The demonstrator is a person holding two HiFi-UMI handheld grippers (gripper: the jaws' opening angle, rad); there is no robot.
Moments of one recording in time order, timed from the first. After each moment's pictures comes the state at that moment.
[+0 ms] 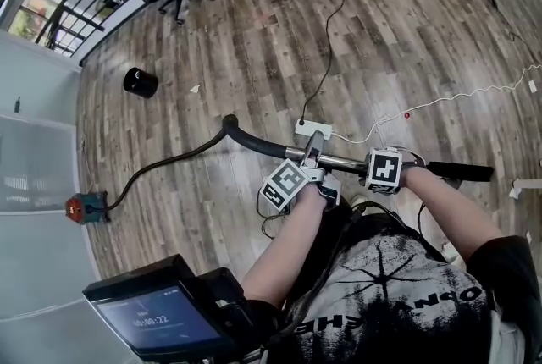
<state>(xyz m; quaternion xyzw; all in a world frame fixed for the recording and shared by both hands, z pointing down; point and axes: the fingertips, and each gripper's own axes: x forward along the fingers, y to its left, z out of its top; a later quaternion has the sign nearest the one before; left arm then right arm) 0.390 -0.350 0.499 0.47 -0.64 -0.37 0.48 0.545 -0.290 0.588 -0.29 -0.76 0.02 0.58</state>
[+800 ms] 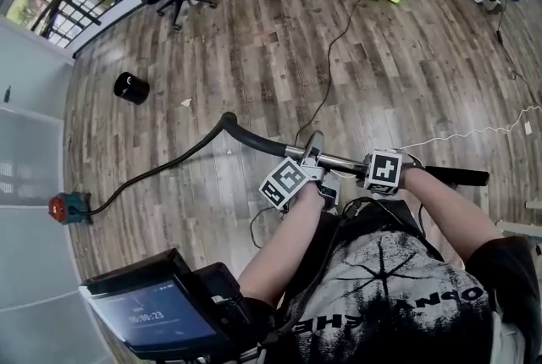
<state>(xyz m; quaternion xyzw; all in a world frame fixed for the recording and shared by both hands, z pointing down) 0.311 -0.508 0.508 0.46 -0.64 -0.40 0.47 0.471 -0.459 0.596 -0.31 -0.75 -0.01 0.59</state>
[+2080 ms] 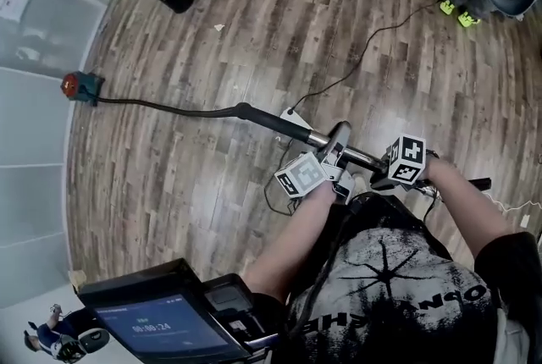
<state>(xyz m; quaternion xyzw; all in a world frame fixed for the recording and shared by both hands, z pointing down) 0.401 -0.623 0.488 0.41 -0.69 -0.46 0.37 0.583 -0.603 0.580 -0.57 -0.59 0.05 0.57</state>
